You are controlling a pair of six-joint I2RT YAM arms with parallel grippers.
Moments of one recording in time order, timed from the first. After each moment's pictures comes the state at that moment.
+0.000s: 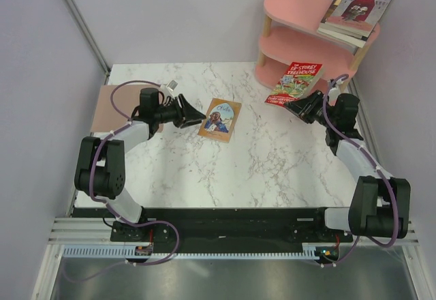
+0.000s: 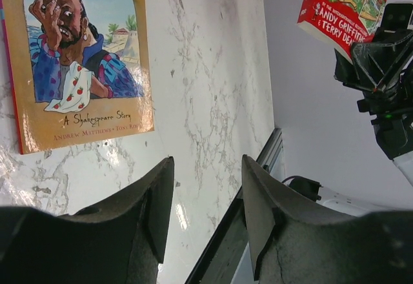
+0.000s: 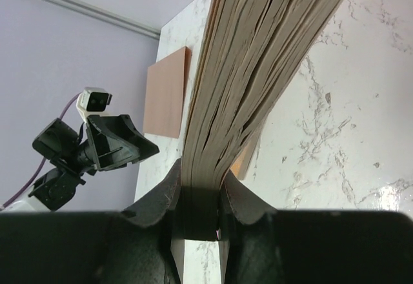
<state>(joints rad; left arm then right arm) -0.15 1.66 0.94 0.20 0.87 -0.73 -0.08 1.31 0.75 0.30 -0.68 0.84</state>
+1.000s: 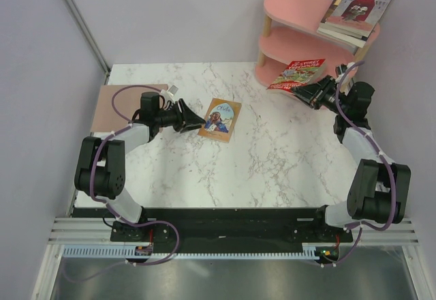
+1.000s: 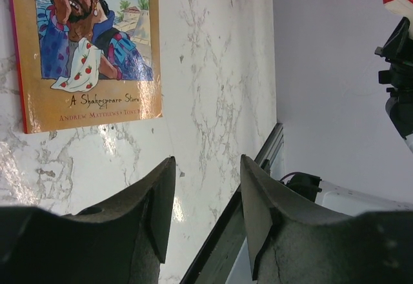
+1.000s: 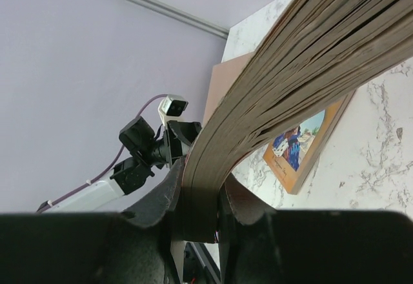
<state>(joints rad) -0.15 1.66 0.90 0.19 0.87 -0.73 -0.19 1.44 0.89 0.50 -0.95 1.07</state>
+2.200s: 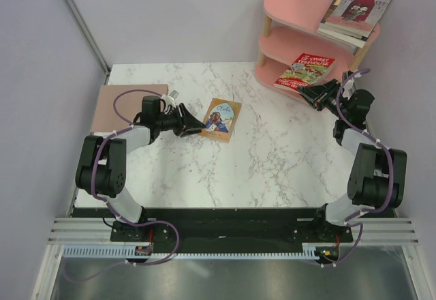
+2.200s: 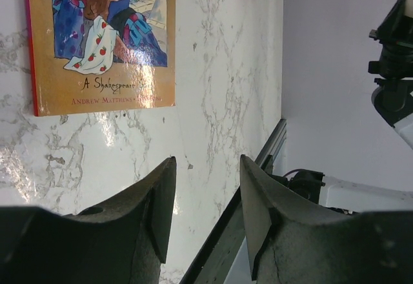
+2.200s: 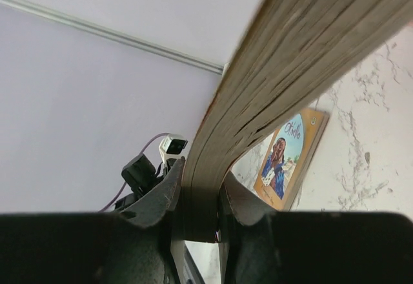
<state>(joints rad) -0.15 1.68 0.86 0.19 0.87 -0.72 -0.24 1.54 0.83 0.77 -0.89 1.19</state>
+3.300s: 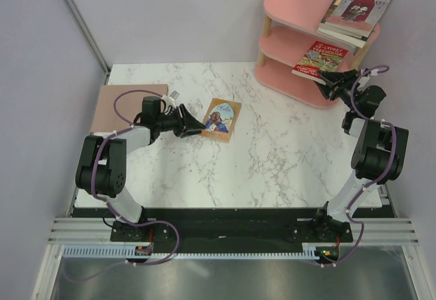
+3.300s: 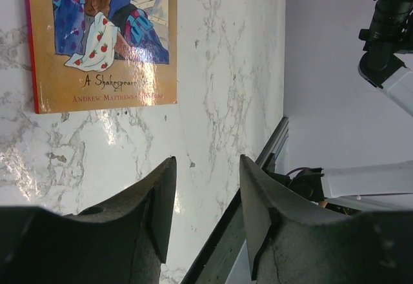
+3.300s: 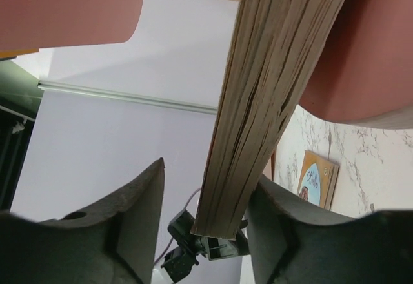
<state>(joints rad) -0.15 1.68 0.86 0.19 0.87 -0.71 -0.37 1.86 1.00 1.03 -0.89 1.54</state>
